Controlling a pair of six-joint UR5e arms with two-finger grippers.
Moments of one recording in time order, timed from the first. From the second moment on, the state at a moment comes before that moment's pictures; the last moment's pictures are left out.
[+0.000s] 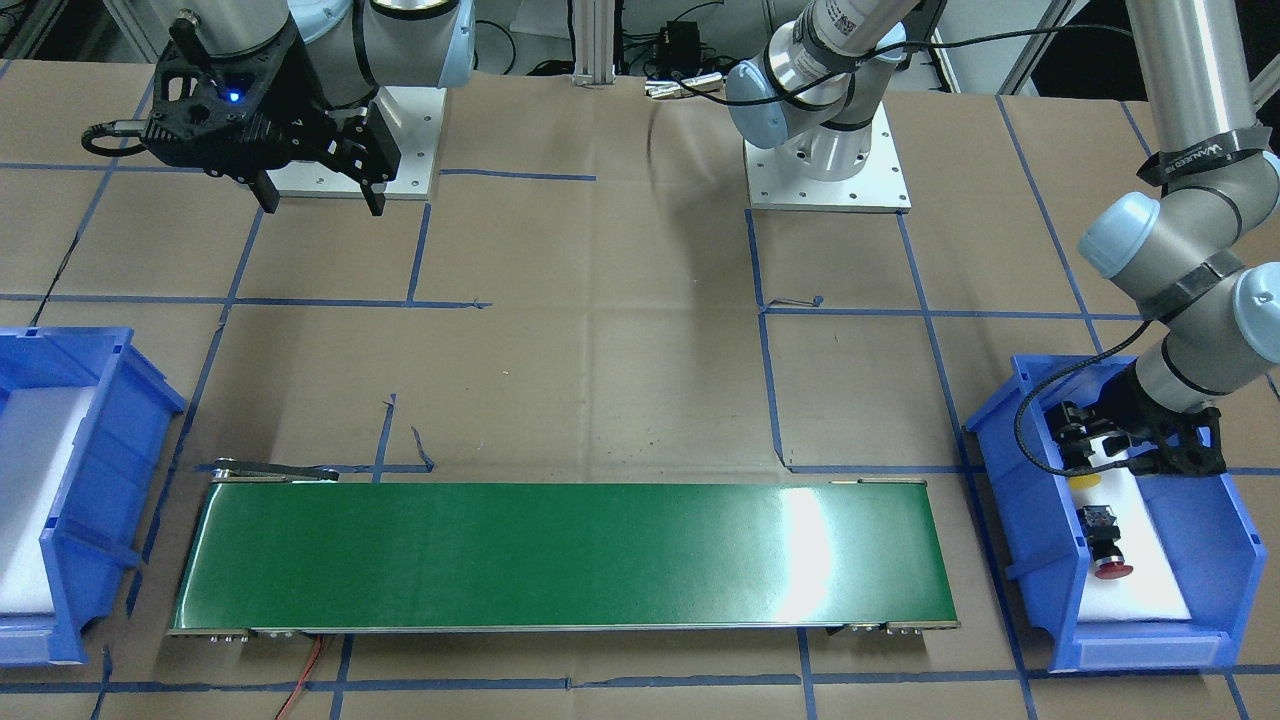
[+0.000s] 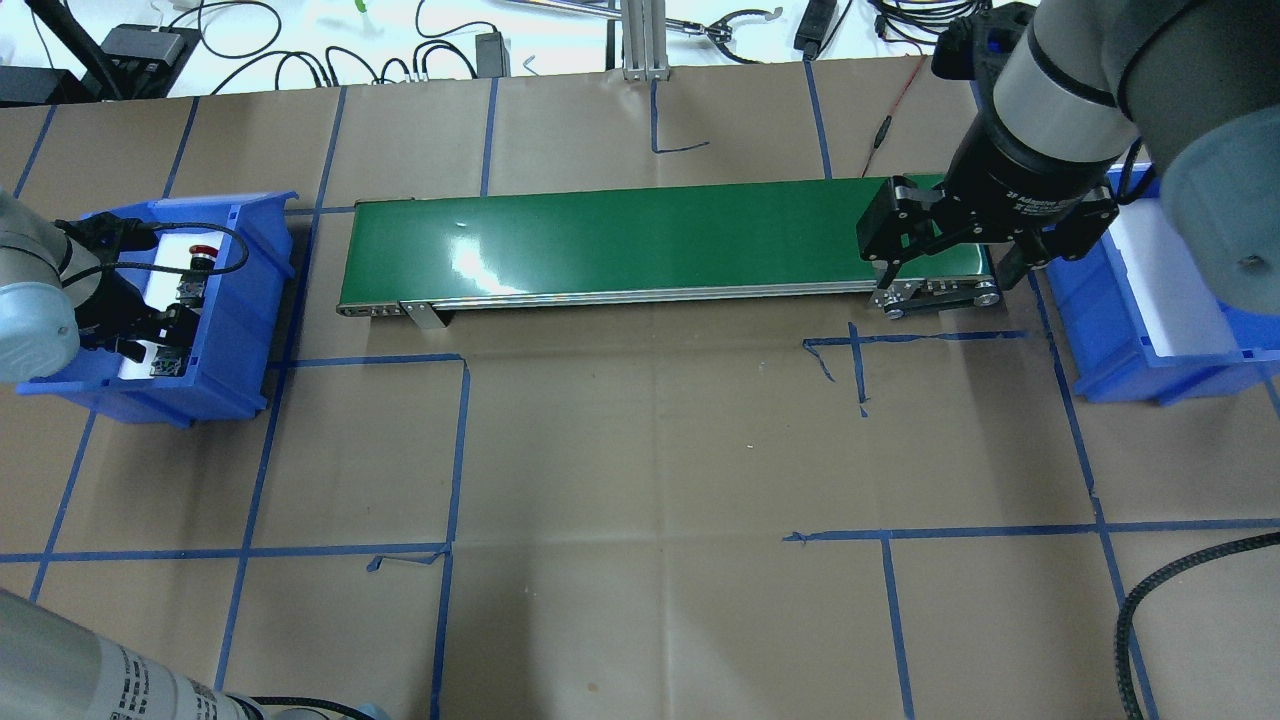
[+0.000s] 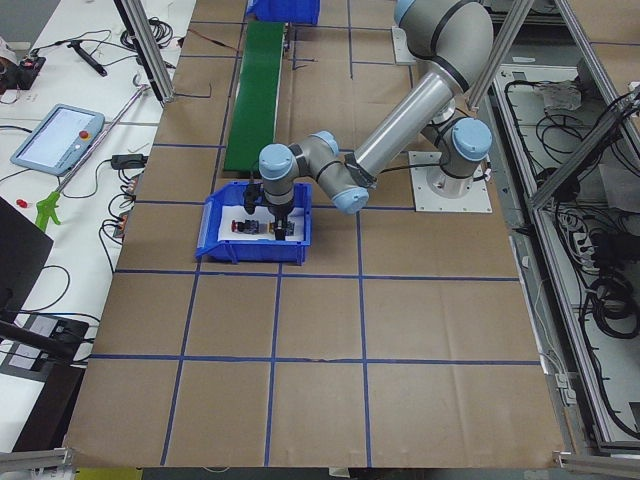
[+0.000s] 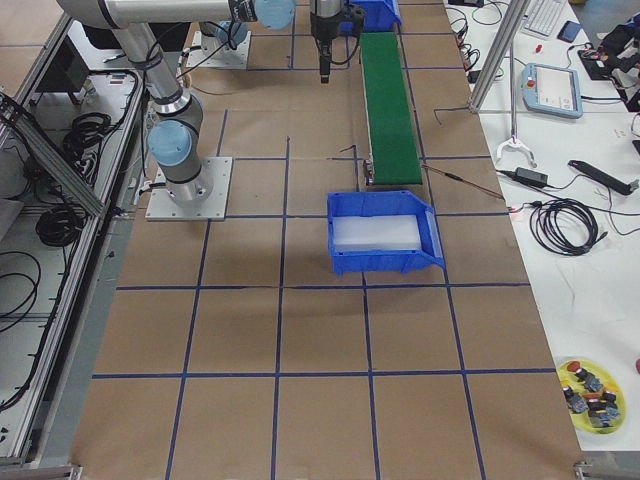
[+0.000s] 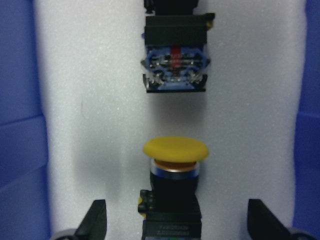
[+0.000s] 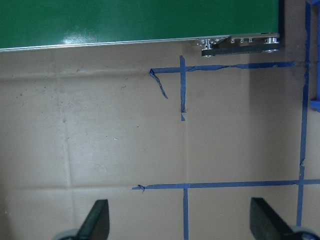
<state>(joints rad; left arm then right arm) -0.97 -1.97 -1.85 -0.88 1.57 0.61 1.59 -1.69 1.68 -1.58 -1.54 0.06</state>
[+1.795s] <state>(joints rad) -0.98 -1.87 -1.41 -1.45 1.58 0.57 1.59 -1.68 1.67 -1.57 -1.54 0.06</state>
